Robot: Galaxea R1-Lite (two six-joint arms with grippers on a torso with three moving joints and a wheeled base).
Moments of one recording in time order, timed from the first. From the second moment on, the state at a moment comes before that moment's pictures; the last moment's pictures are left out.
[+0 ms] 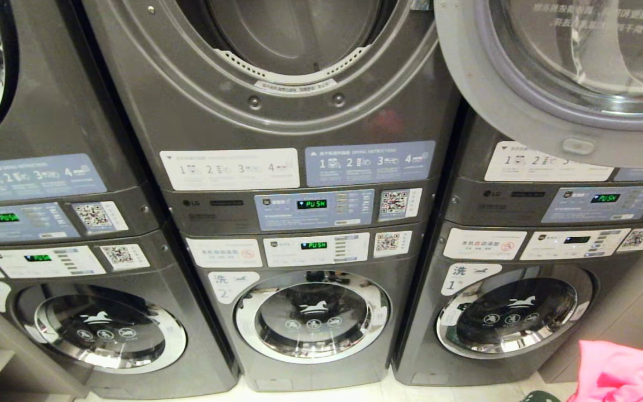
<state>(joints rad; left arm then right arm) 0.00 0.00 0.00 0.00 0.00 0.00 0.00 0.00 0.00 0.01 0.02 -0.10</state>
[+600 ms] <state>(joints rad) 0.00 0.00 0.00 0.00 0.00 0.00 0.00 0.00 0.00 0.01 0.02 -0.10</state>
